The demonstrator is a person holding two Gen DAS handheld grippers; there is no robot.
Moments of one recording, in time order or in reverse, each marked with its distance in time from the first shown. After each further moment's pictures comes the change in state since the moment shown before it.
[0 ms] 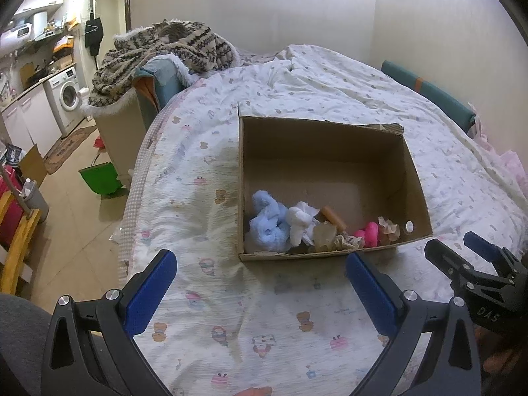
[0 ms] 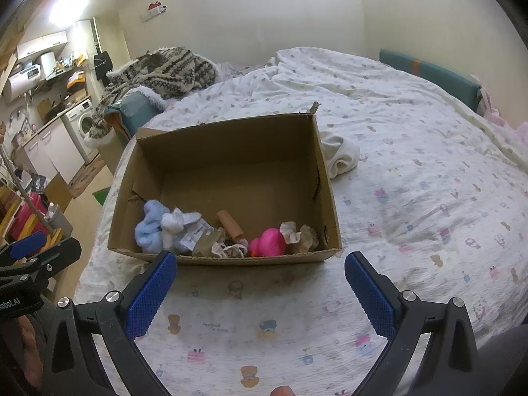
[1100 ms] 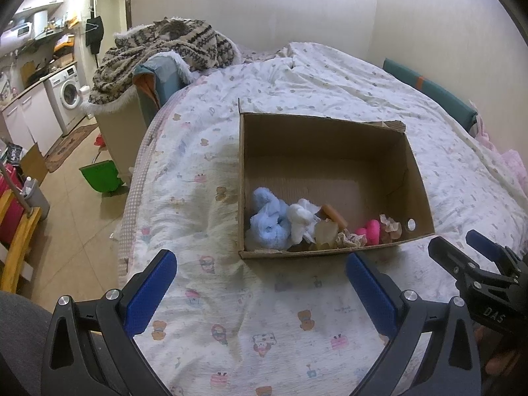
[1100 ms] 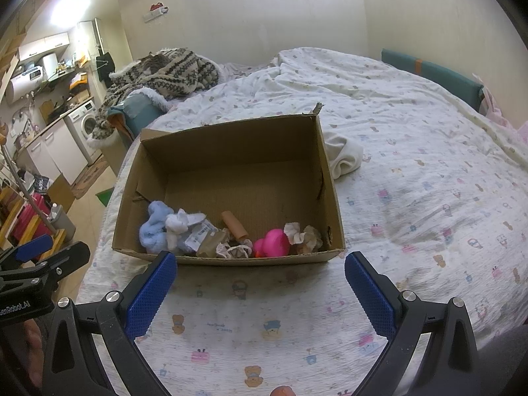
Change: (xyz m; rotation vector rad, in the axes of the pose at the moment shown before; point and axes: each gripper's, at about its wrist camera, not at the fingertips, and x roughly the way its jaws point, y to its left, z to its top) left arm 0.002 0.000 -0.006 -0.004 0.000 -0.001; right arm 0.001 0.001 0.001 0.005 0.002 0.013
